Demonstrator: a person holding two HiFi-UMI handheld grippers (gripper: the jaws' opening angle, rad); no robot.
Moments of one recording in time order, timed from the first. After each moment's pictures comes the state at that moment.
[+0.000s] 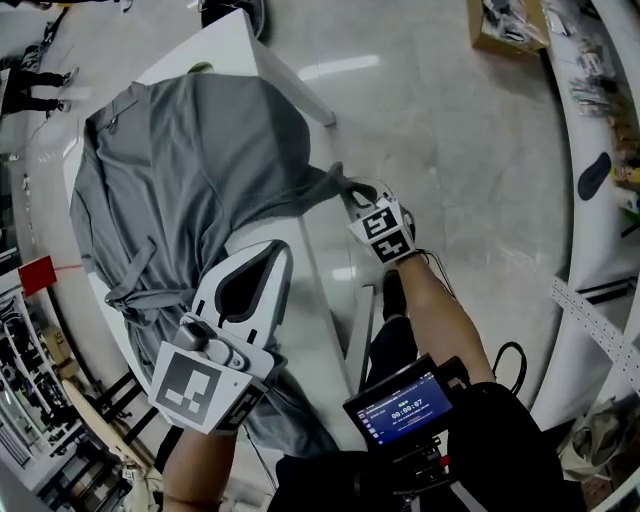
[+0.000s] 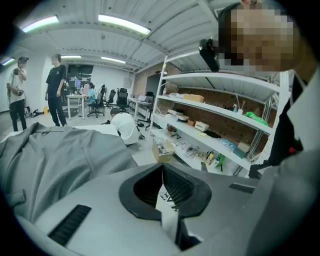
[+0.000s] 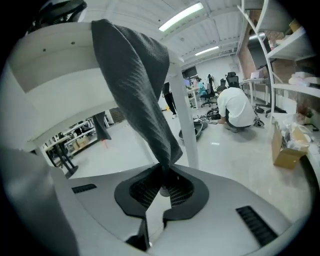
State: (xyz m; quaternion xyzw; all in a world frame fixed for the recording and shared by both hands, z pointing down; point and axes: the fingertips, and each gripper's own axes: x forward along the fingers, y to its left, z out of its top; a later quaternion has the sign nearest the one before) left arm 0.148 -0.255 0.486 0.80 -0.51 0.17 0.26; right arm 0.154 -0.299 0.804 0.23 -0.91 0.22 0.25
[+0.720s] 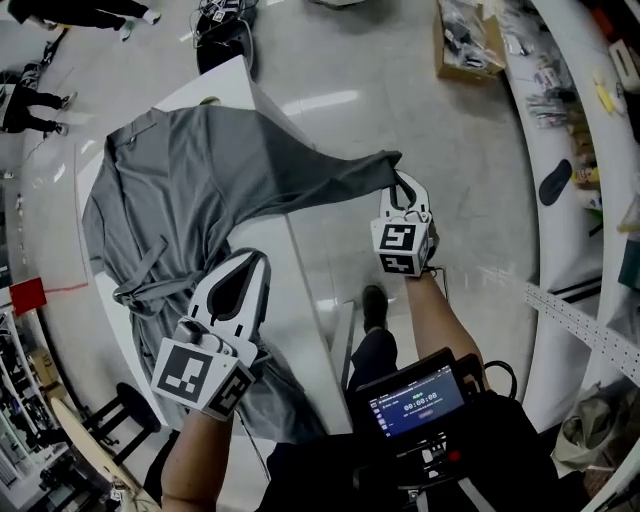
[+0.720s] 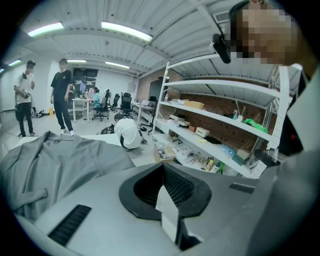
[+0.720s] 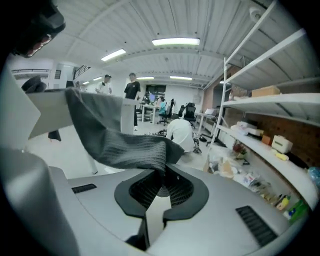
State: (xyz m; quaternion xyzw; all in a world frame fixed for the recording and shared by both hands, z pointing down) left arm 0.151 -0.225 0.433 0.79 -0.54 0.15 0.26; right arm 0.310 -0.369 0.655 0.51 -0.82 0.06 0.25
